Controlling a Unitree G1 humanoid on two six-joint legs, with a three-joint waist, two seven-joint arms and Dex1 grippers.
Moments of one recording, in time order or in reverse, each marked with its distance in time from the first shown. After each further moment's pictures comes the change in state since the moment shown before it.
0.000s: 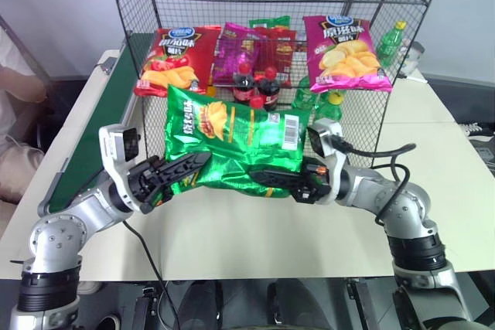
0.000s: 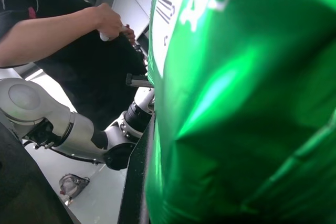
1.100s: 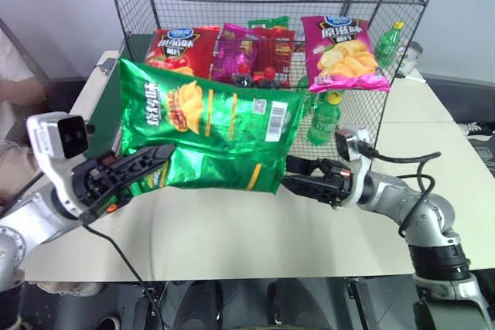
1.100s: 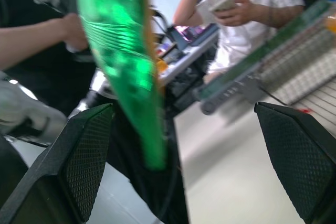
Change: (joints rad) left arm 0.092 0.223 0.116 -0.080 -0.324 -0.037 0.070; right arm 0.074 -0.082 -0.082 0.034 0.022 -0.039 0.059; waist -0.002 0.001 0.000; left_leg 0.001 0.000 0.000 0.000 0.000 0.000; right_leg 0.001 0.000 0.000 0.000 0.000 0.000
